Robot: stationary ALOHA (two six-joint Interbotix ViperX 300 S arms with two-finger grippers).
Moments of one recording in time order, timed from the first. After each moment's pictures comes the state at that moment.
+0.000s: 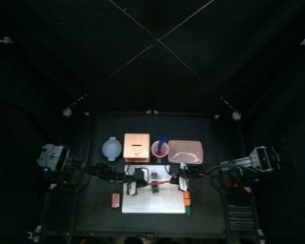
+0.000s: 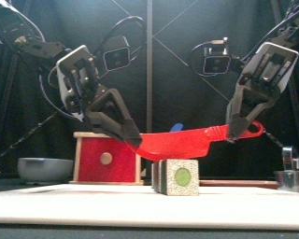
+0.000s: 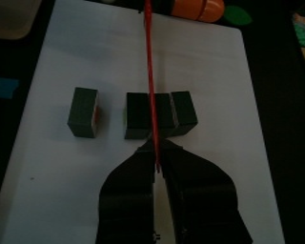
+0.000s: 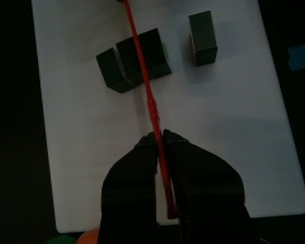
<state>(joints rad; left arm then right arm) -0.19 0.07 0.78 -0.27 -0.25 0.00 0.03 -0.23 0.91 0.26 0.16 0.04</state>
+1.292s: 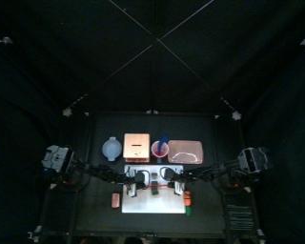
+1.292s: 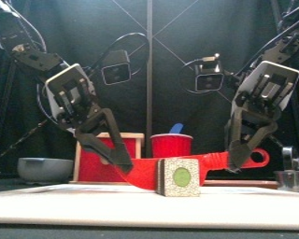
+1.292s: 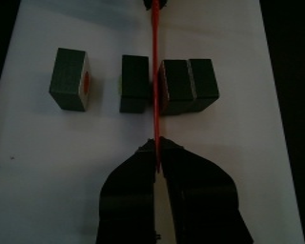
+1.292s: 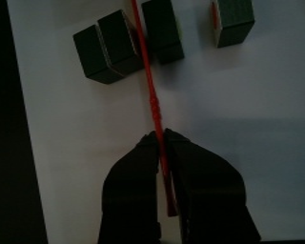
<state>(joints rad) -0.20 0.14 0.78 -0.27 -0.22 0.00 0.08 -0.06 0.86 0.30 0.14 0.04</state>
